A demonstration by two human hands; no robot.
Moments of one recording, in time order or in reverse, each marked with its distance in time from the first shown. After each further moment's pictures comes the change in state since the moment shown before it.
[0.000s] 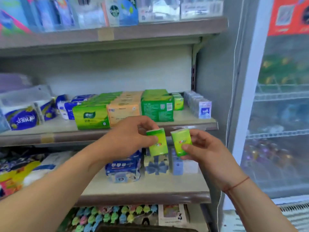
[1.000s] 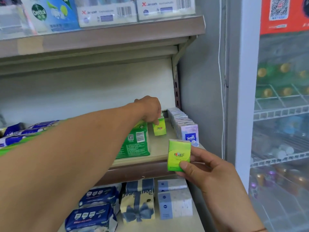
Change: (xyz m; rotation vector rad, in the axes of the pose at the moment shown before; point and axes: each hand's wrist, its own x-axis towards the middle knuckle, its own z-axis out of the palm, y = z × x) left_hand 0.348 0.049 0.037 0.953 -0.051 0.049; right_hand 0.096 -0.003 -0.070 0.148 0.247 -0.073
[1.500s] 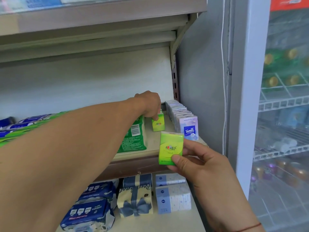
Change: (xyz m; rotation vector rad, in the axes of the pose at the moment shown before) left_hand 0.023 0.008 0.023 0.054 -0.060 -0.003; right_hand 0.009 0.011 0.007 -0.006 -0.005 0.044
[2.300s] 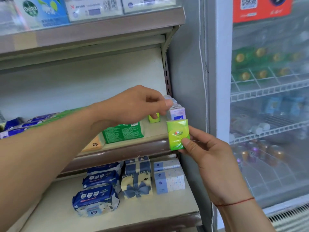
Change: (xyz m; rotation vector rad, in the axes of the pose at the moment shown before) left_hand -0.184 0.027 -0.053 -0.652 0.090 0.251; right_hand -0.038 -0.018 -0.020 -0.074 0.046 -0.139
